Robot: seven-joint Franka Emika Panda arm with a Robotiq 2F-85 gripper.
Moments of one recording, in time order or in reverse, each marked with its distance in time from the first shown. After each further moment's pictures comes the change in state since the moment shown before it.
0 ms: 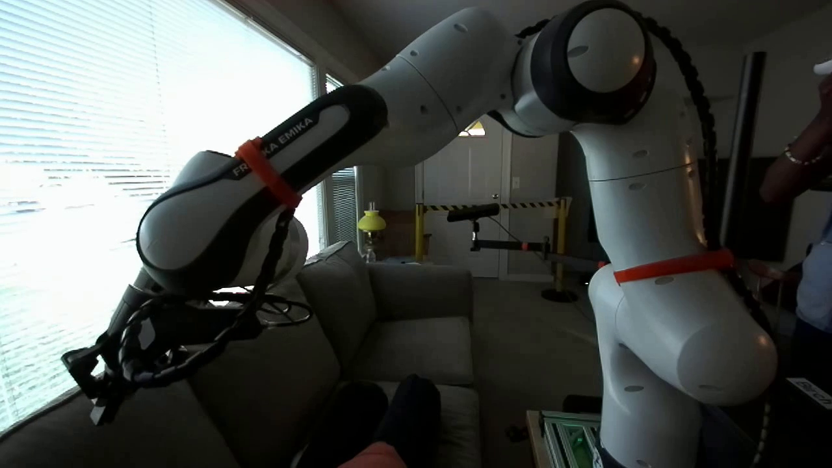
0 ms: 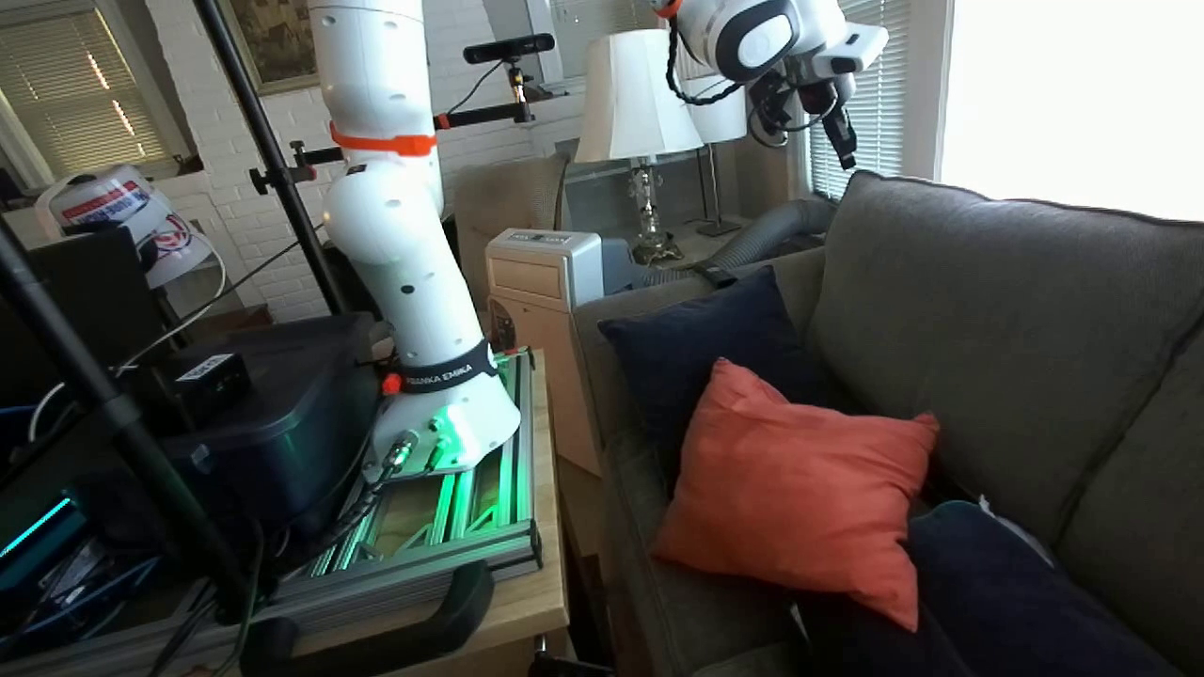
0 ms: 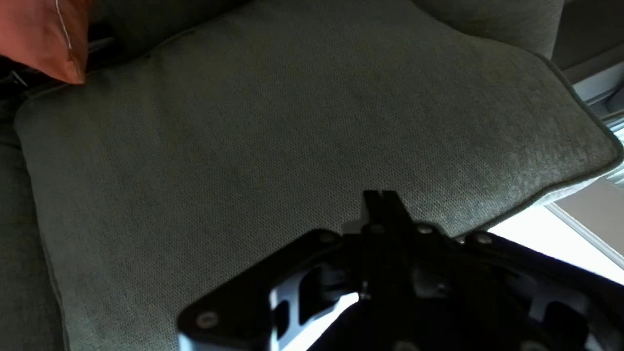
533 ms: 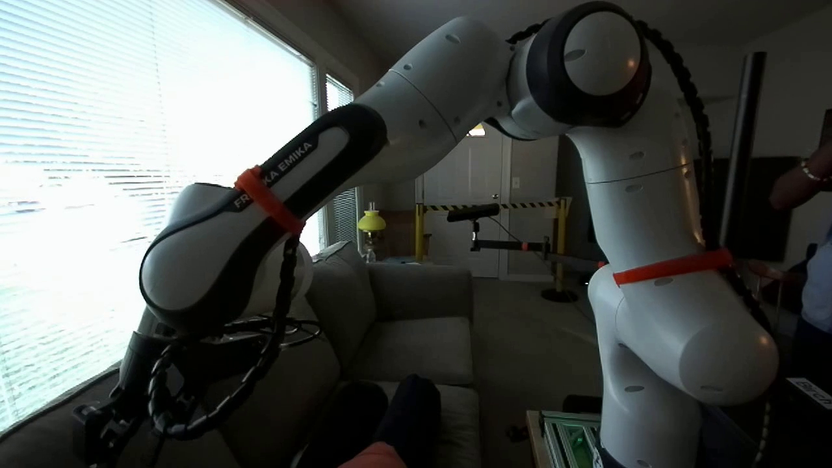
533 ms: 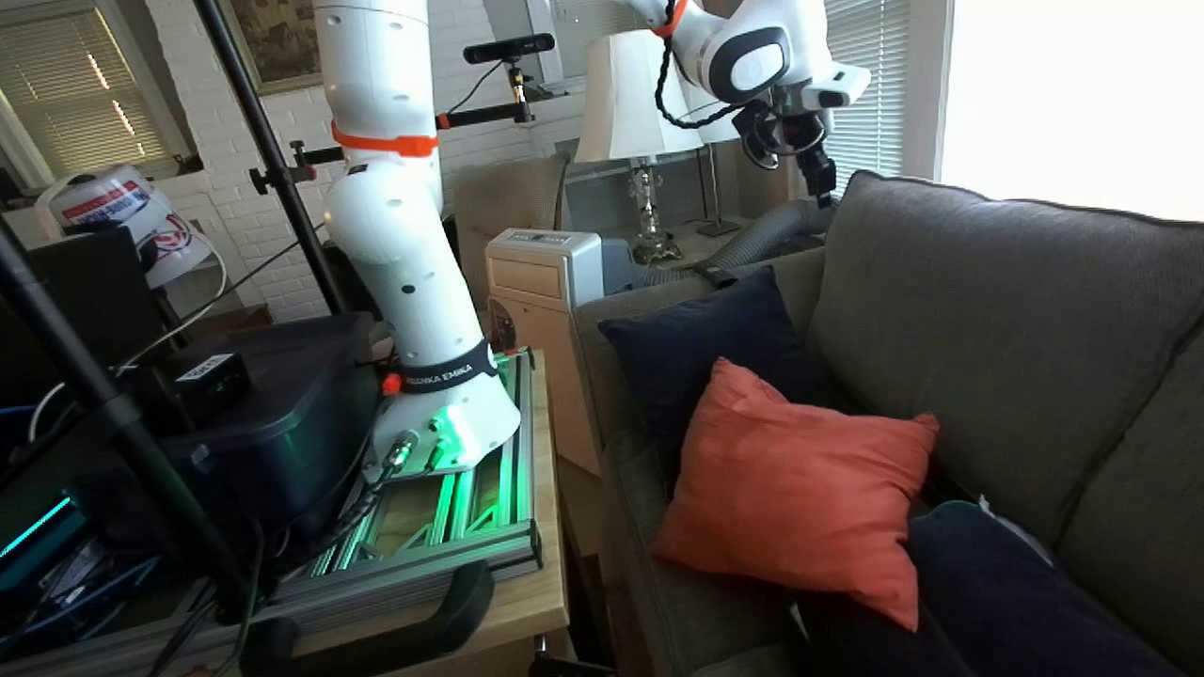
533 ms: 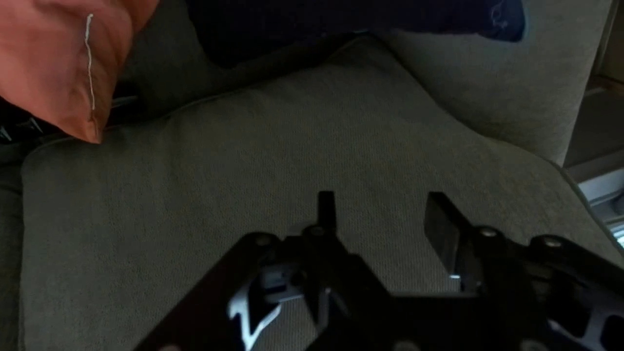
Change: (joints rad) arm 0.013 0.025 0.015 -0.046 -0.009 -0.076 -0.091
